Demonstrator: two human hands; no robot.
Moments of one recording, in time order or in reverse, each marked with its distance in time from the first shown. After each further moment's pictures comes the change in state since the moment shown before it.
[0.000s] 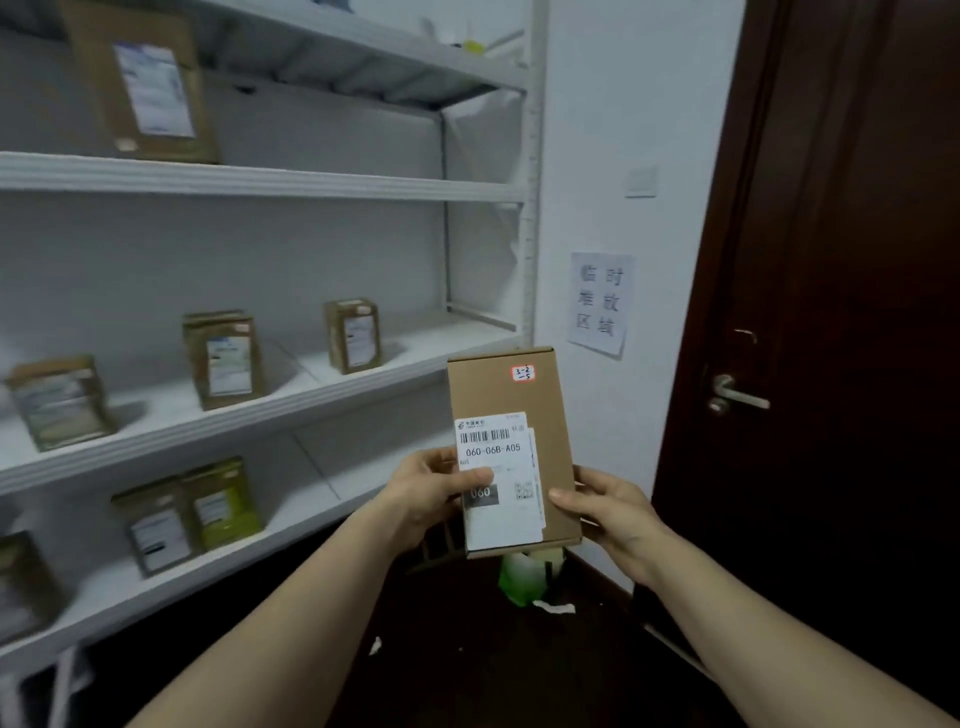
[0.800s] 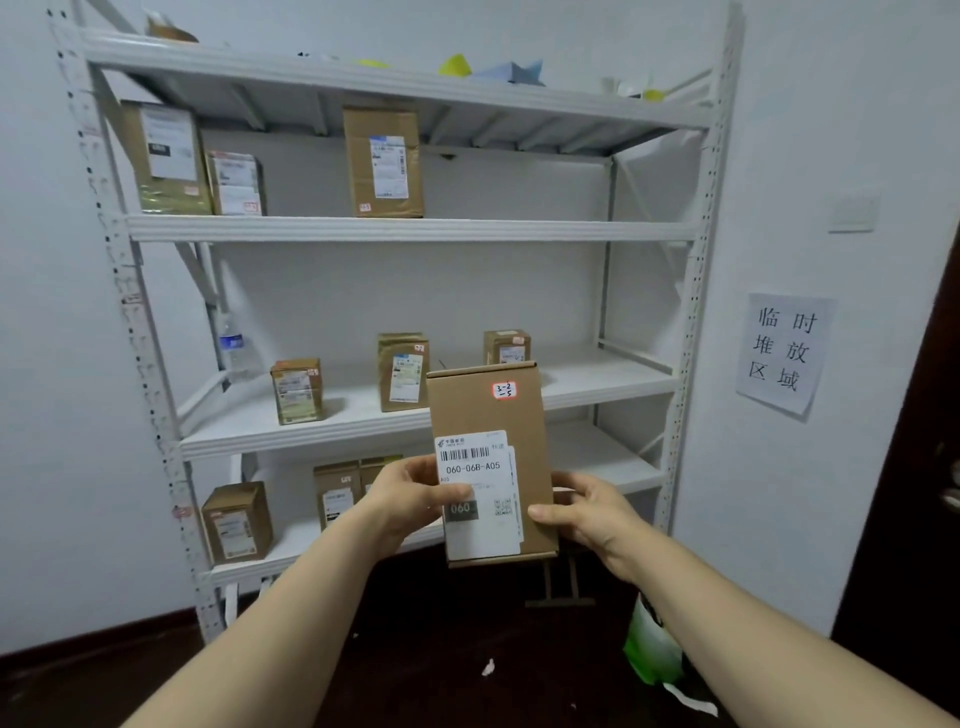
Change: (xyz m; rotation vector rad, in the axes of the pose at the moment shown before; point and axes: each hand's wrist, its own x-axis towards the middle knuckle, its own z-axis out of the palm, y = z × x) left_hand -0.083 0.026 -0.109 0.089 0.389 0.131; right_hand 0.025 -0.007 0.130 -0.105 -0.429 -0.007
